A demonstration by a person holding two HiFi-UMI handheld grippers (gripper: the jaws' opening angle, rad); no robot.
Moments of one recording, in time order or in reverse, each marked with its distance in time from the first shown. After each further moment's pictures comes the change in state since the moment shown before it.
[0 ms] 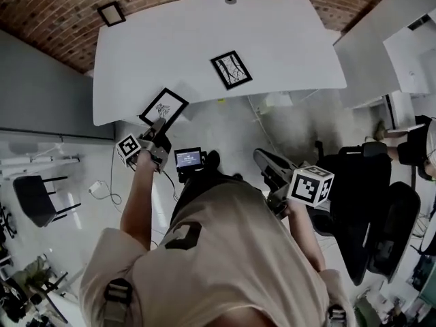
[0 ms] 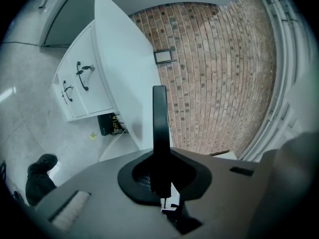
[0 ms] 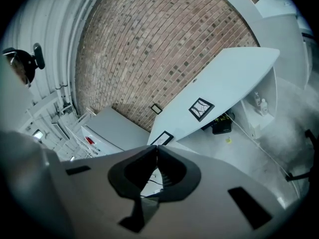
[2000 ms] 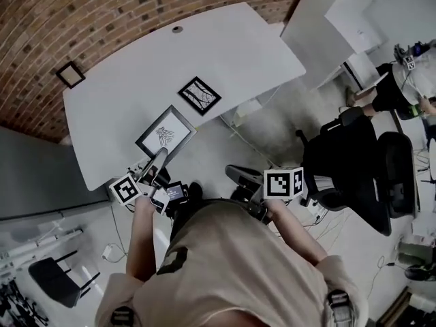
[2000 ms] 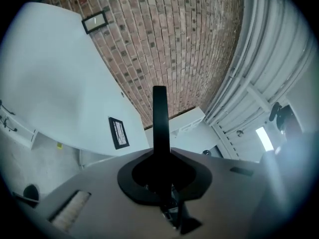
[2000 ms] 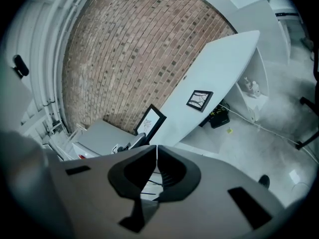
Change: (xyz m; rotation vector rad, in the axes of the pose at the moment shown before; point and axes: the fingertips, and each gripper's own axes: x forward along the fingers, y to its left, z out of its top) left arm 0.010 -0.135 -0.029 0.309 0.424 -0.306; right arm 0.086 0.036 -0.031 0.190 -0.098 -0.060
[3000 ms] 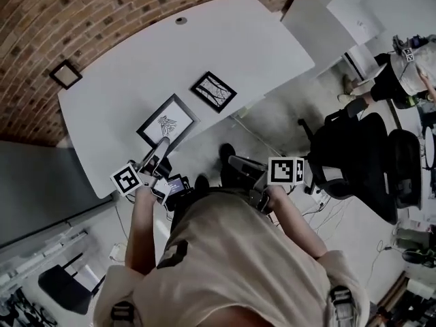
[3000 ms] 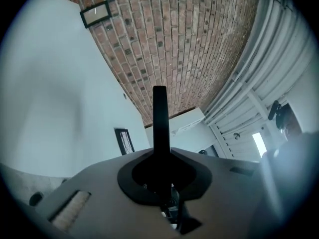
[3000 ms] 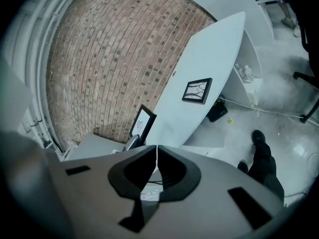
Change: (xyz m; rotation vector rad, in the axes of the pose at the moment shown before) left arm 0.004 0.038 0.070 0.005 0.080 -0.038; right arm 0.076 -0.011 0.014 0.179 -0.059 -0.043
